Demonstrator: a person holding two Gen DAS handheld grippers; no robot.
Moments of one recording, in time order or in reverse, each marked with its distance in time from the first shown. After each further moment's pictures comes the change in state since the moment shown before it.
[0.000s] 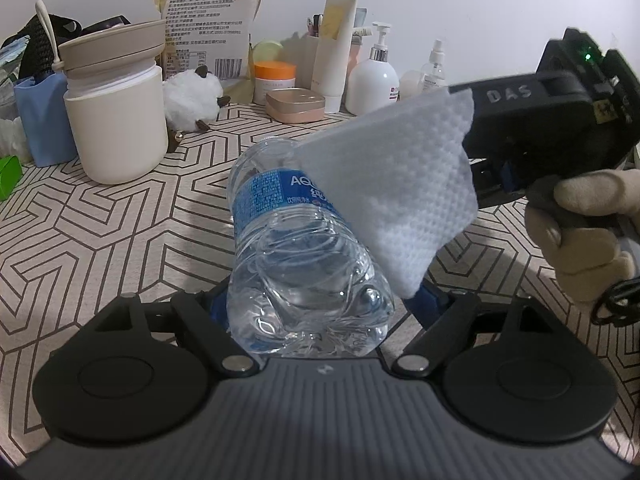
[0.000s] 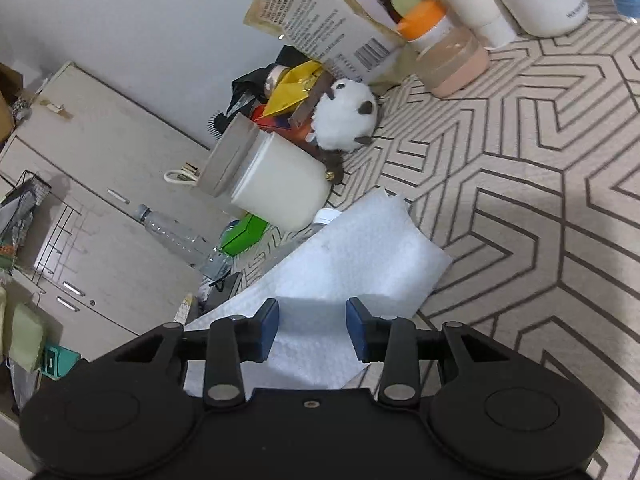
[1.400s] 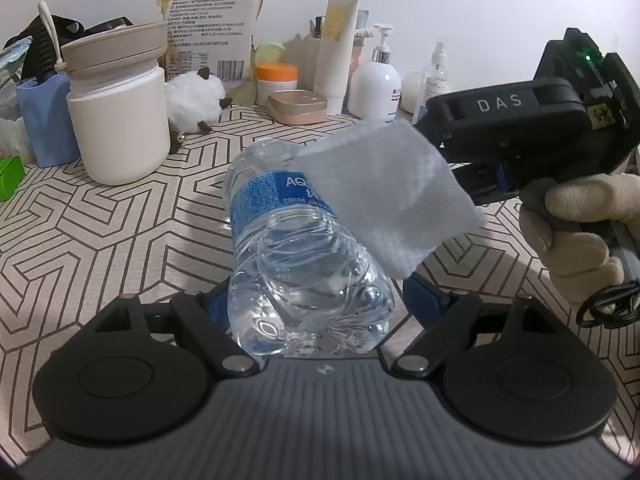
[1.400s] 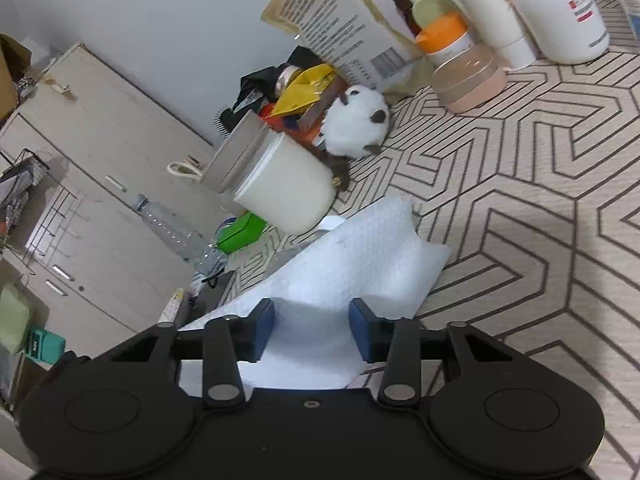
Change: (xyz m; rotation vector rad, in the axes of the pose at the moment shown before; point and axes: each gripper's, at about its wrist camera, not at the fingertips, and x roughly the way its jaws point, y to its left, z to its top) left arm -0.001 -0.004 0.000 -0.002 -0.004 0.016; right arm 0.003 0.004 0.001 -0.065 -0.017 -0.040
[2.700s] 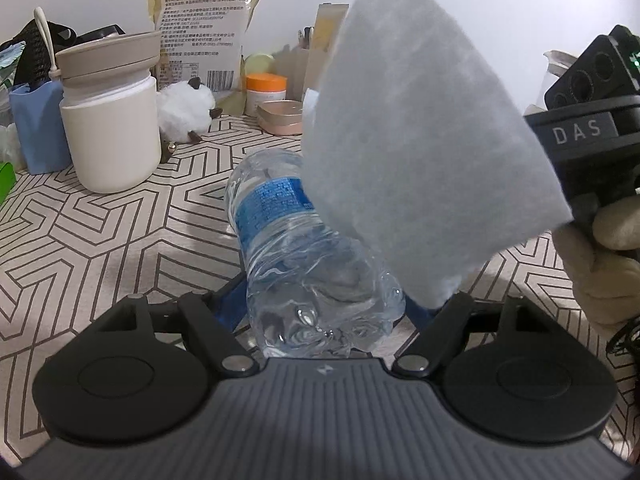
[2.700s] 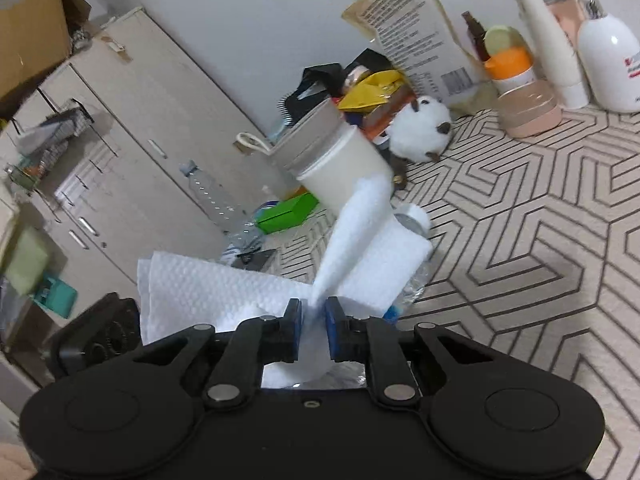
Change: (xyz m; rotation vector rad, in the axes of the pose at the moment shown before) left arm -0.001 0.001 0.001 0.010 -0.029 -0.040; right arm -0.020 0.039 -0.021 -0.180 0.006 0.077
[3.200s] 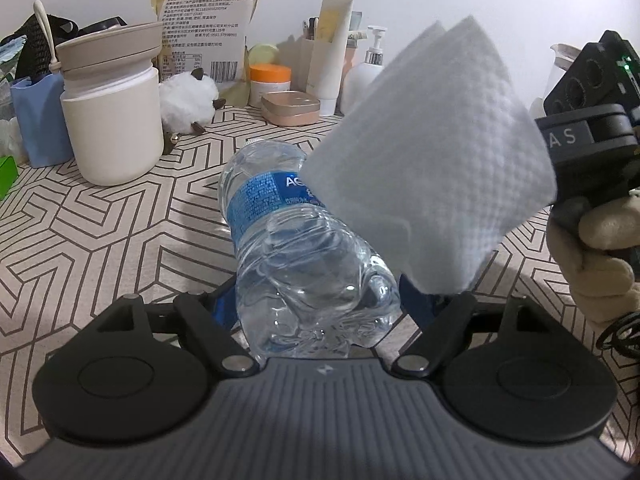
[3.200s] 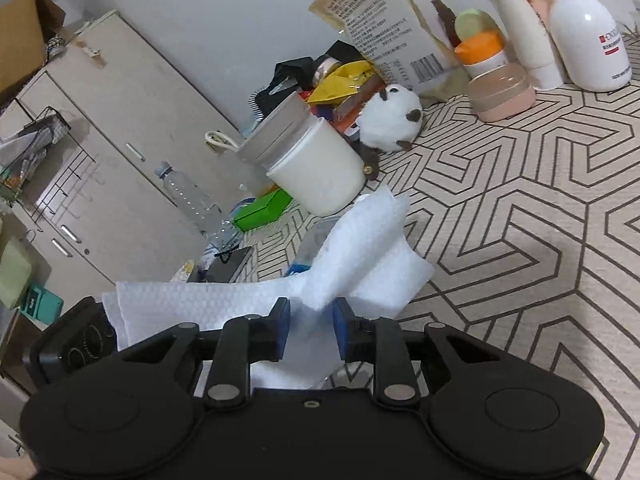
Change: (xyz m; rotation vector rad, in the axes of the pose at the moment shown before) left arm -0.001 -0.004 0.000 -0.004 0.026 0.001; right arm 0.004 -0.016 0.000 0.051 0.013 -0.071
